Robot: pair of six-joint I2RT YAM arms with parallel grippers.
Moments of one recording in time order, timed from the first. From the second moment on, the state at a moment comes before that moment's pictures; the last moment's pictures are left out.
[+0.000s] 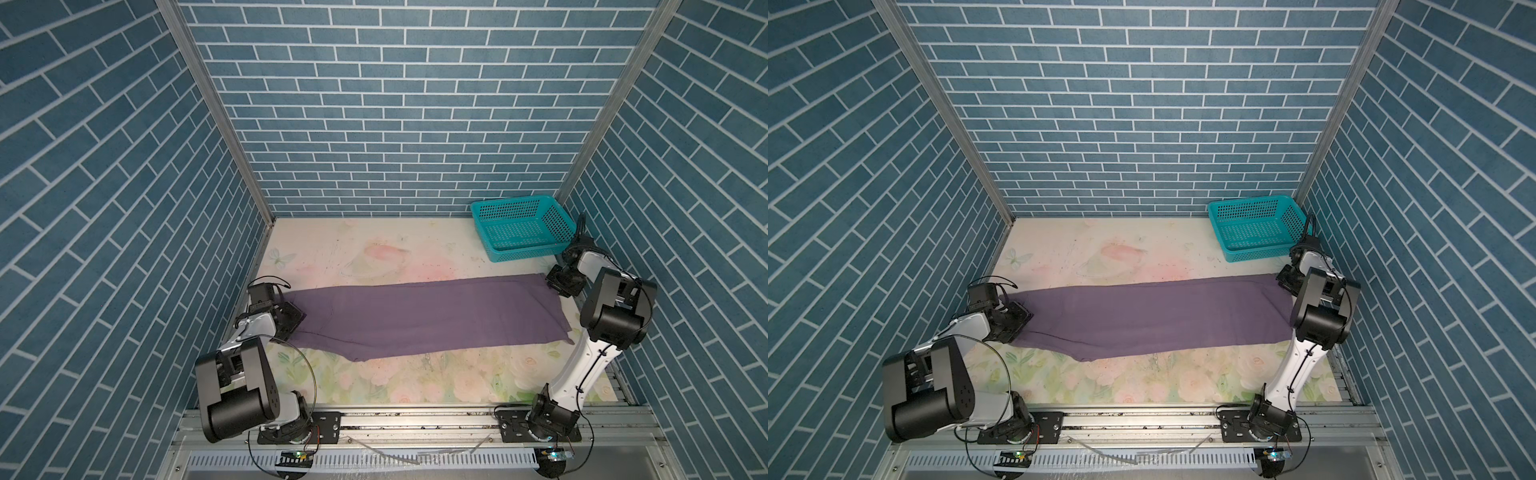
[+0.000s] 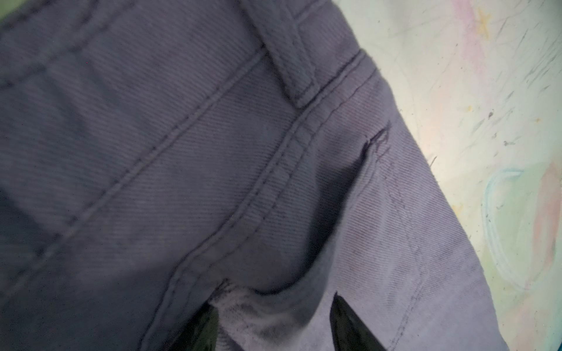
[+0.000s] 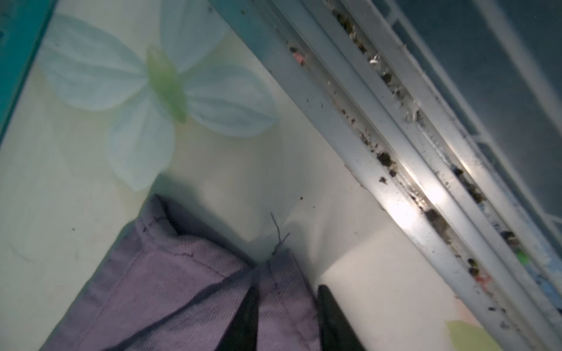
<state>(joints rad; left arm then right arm) 0.35 1.39 0.61 -0.36 0.21 -0.62 -0.33 2.02 1.43 -0.70 0.02 0.35</state>
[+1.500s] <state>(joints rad) 0.34 1.38 0.61 -0.34 0.21 -0.62 -0.32 1.68 1.19 -0.61 0.02 0.46</state>
